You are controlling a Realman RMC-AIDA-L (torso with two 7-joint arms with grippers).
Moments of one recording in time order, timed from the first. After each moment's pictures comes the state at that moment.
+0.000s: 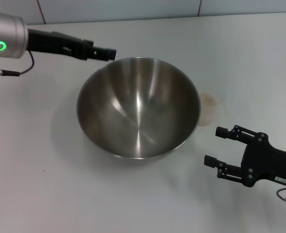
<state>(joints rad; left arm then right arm) -0.72 -2.06 0.95 0.98 2.20 1.35 -2.19 0.30 2.08 -0.48 -0.33 -1.98 -1.64 0.72</state>
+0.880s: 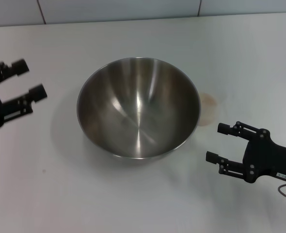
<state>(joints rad) -0.28 -2.03 0.70 0.81 1.62 1.76 -1.35 0.31 2.08 -0.48 -0.34 -1.98 -1.64 0.72</state>
